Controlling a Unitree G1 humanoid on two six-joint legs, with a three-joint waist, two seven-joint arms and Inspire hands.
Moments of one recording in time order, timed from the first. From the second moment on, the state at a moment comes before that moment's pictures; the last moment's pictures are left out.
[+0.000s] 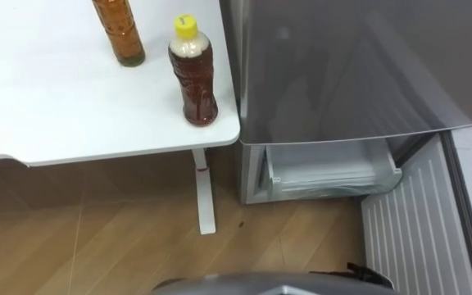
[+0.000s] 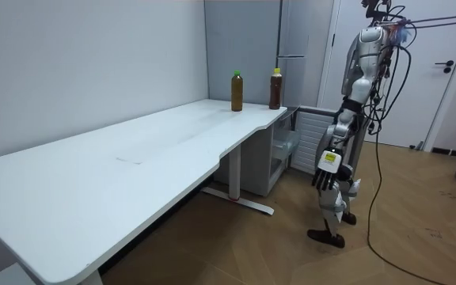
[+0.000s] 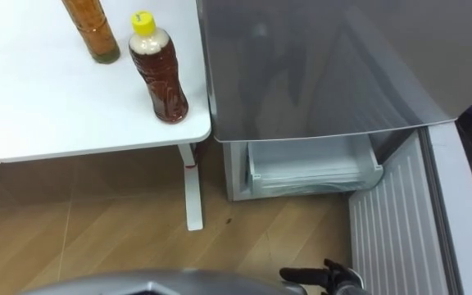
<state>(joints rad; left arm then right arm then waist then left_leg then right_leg) 0.21 0.18 0.09 1.14 0.11 0.18 0.10 0.10 -0.21 0.01 1.23 0.26 0.04 0.06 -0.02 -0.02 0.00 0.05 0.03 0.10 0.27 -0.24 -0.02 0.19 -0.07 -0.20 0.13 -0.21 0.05</state>
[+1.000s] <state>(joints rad) 0.23 0.18 0.37 0.75 -0.64 -0.11 0.68 0.15 -0.24 -0.06 1.20 0.16 0.02 0.03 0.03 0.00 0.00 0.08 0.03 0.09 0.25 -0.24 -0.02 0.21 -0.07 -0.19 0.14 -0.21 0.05</state>
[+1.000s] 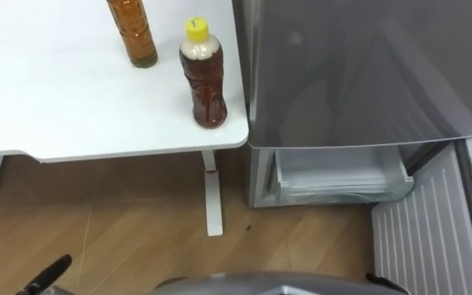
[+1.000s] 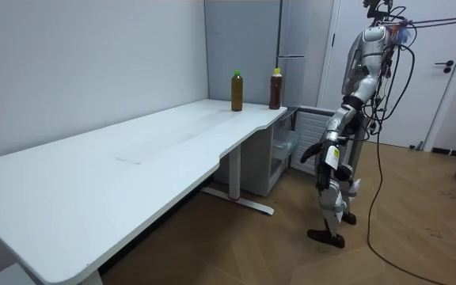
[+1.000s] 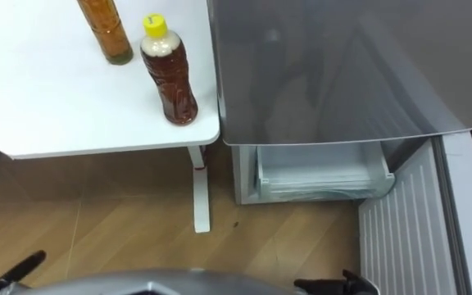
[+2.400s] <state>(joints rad) 0.13 0.24 0.18 -0.27 0.23 -0.25 0.64 0.13 -0.25 -0.06 1.29 0.08 -0.05 0.05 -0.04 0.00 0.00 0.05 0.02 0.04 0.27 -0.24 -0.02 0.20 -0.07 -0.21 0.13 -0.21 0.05</state>
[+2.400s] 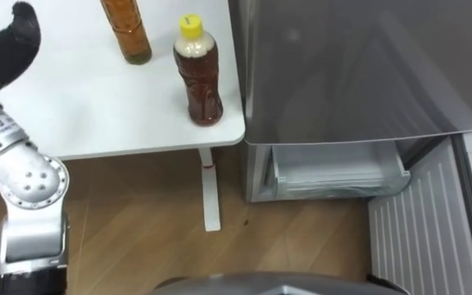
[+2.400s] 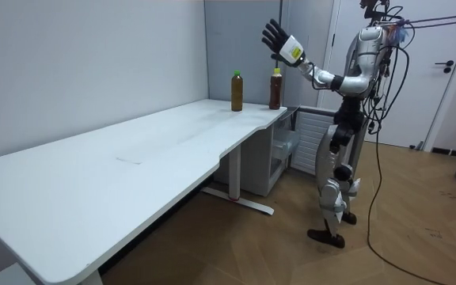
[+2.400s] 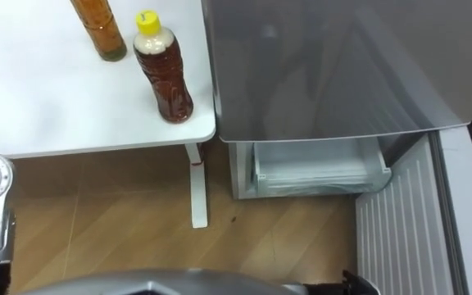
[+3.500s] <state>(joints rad) 0.07 0.24 -0.05 -0.42 -0.10 -0.12 0.06 0.08 -0.25 -0.02 1.33 0.11 -0.05 0.10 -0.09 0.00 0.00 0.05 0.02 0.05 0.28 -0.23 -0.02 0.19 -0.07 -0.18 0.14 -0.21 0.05</state>
